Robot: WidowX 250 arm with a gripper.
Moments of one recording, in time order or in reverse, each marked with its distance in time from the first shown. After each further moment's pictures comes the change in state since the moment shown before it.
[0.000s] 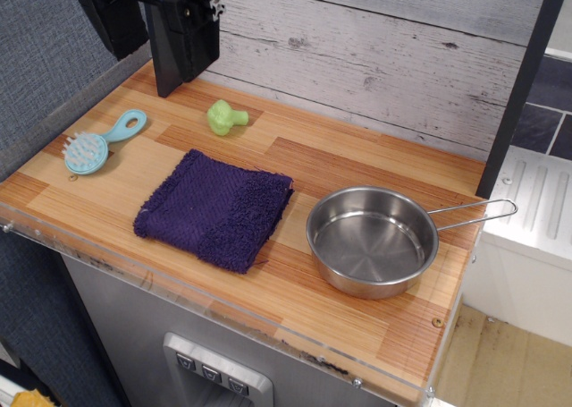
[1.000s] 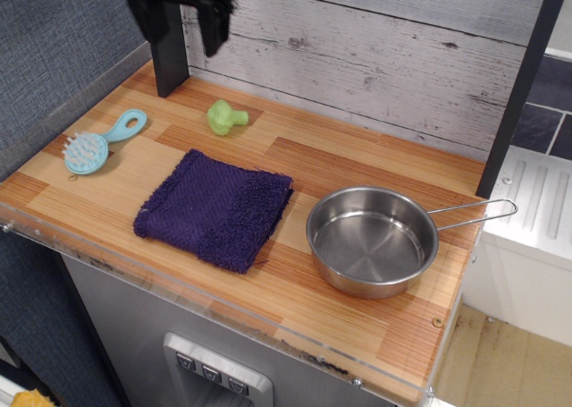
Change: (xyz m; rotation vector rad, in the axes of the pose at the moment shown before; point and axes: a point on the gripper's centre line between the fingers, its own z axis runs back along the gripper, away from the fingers) arm 0.101 0.094 -0.097 0.087 0.013 0.197
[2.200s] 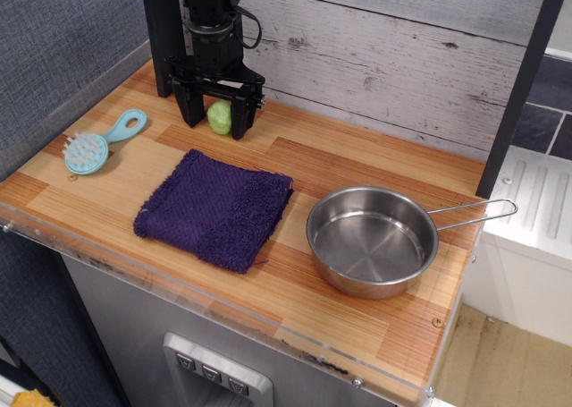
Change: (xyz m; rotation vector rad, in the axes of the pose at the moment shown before) arm 0.007 -0.011 -0.096 0.017 0.126 -0.039
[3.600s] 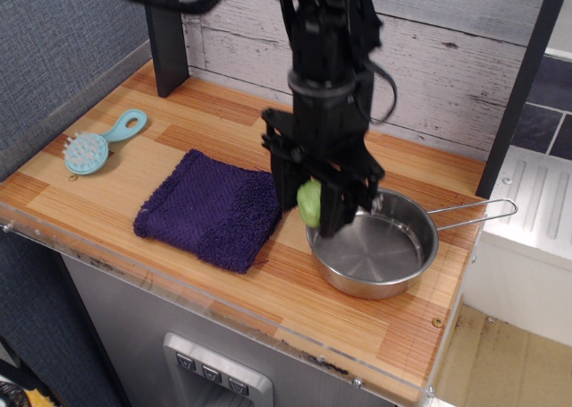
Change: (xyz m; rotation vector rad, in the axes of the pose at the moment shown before) arm -0.121 -0.153 0.058 -0.072 0.005 -0.407
